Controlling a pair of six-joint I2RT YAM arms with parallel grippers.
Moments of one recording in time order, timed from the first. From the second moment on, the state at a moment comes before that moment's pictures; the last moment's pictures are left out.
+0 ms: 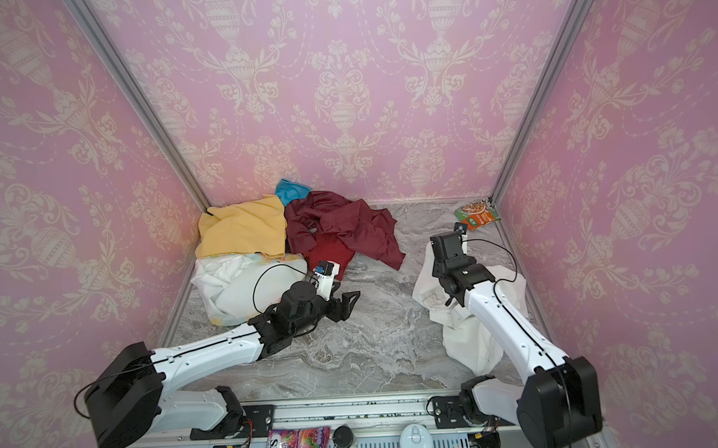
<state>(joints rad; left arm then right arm) -0.84 1.32 0.66 0.27 -0.06 -0.36 0.18 1.16 0.94 -0.56 0.51 0.40</state>
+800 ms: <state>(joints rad) -0.83 1.28 0.66 0.21 -0.08 -0.40 -0.28 1.41 0.69 -0.37 0.18 0.84</state>
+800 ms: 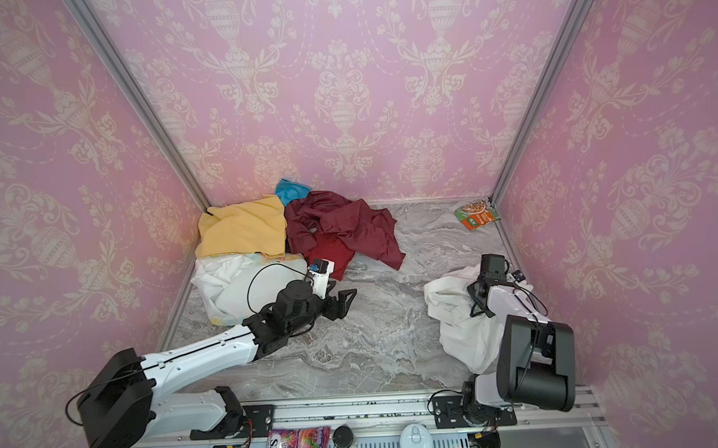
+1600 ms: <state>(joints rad) -0.83 1.32 0.72 0.17 -0.09 -0.41 -0.02 1.07 0.94 -0.50 0.31 0.54</state>
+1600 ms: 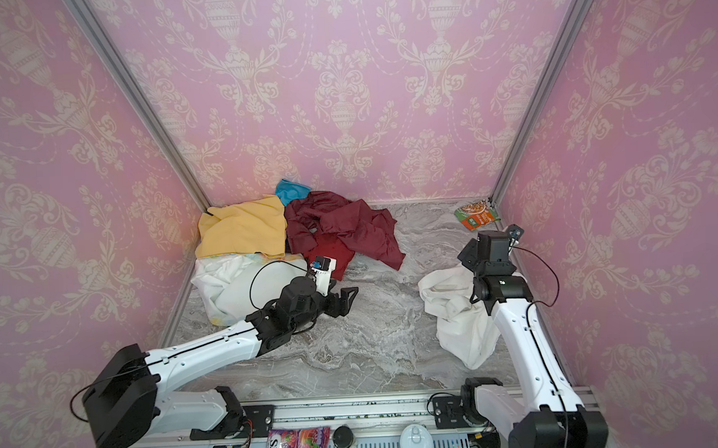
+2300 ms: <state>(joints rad) -0.67 1.13 0.88 -0.15 -0.20 -0.38 -0.06 1.30 0.72 -0.29 0.14 0.44</state>
